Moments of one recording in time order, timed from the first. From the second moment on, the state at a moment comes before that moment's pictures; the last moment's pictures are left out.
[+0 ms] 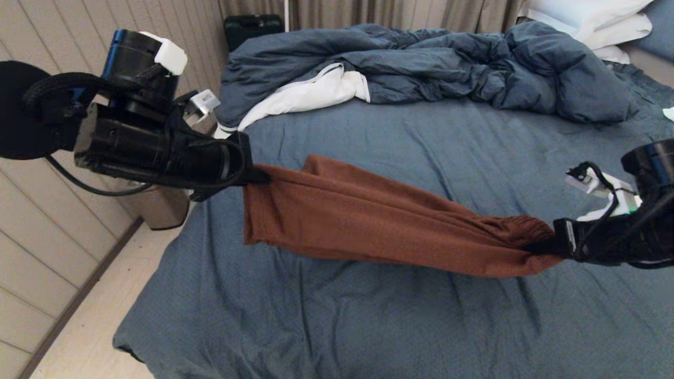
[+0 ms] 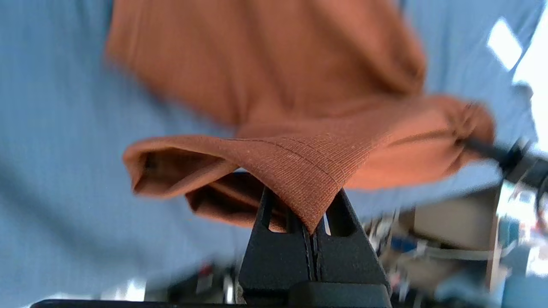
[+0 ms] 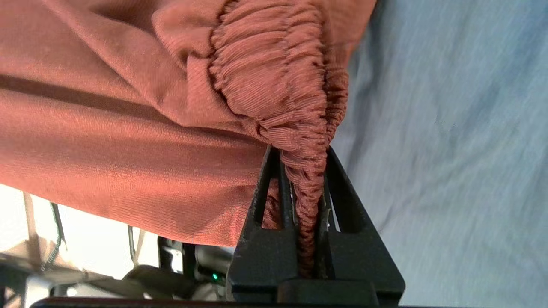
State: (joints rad) left arm -0.44 1.73 -1.54 0.38 -0.25 -0.54; right arm -0.15 1.57 -1.08 0.36 0.38 0.01
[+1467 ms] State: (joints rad) left arm -0.39 2.17 -1.89 0.26 -0.25 -0.47; right arm -0.15 1.81 -1.21 0.25 0.39 0.06
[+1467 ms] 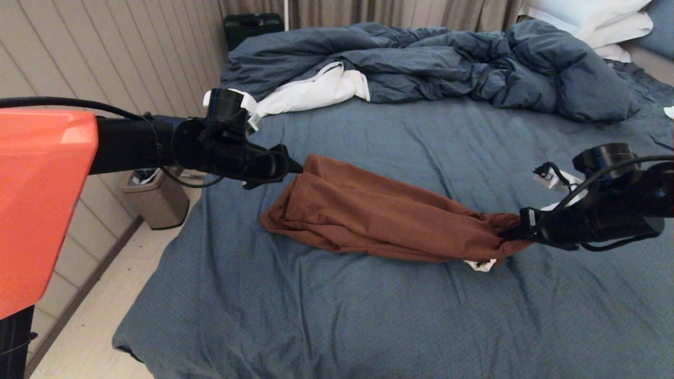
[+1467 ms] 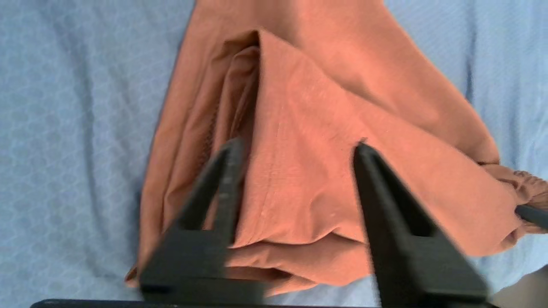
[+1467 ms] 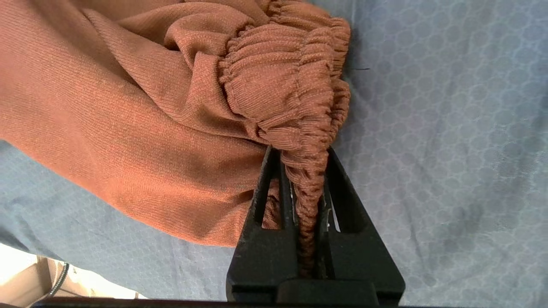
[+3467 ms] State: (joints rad) left arm -0.38 1.82 -1.44 0.23 -0.25 -0.46; right arm -0.11 1.52 -1.13 0.20 0.41 0.16
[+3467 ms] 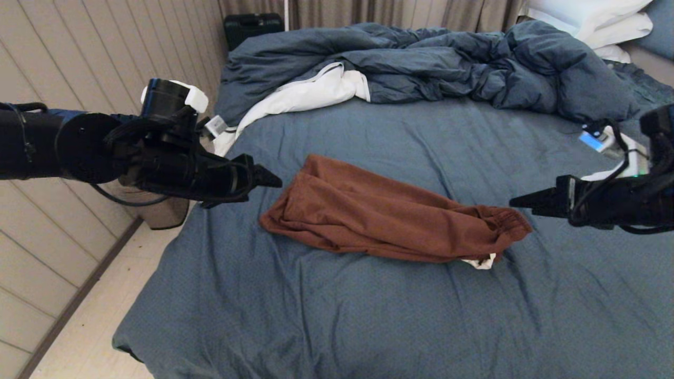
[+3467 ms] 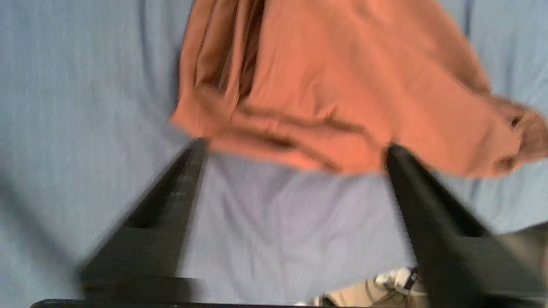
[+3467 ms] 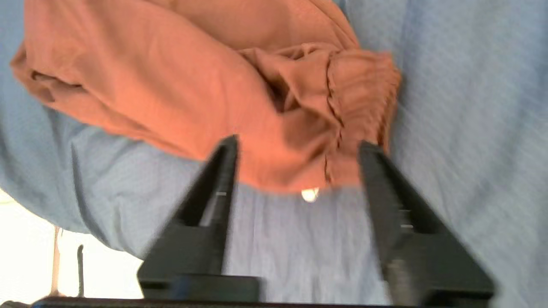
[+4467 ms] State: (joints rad) left arm -0.56 1.89 -1.27 0.12 -0.18 -0.44; right arm -0.09 1.39 -0.94 0.29 0.42 0.13
